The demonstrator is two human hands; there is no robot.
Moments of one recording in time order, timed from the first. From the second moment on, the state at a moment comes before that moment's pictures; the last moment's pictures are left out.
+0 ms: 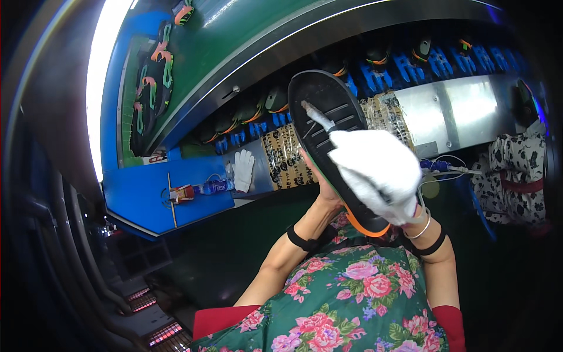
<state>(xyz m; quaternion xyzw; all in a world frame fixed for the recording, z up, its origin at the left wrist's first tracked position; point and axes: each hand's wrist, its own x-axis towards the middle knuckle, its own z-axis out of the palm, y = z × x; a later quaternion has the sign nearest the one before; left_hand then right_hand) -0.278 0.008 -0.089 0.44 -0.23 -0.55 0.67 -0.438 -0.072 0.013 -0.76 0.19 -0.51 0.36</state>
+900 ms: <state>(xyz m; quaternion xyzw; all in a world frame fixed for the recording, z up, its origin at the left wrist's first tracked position) -0.246 -0.009 -0.105 0.18 -0.05 -0.74 0.65 -0.439 -0.081 0.001 -0.77 0.09 -0.46 0.43</state>
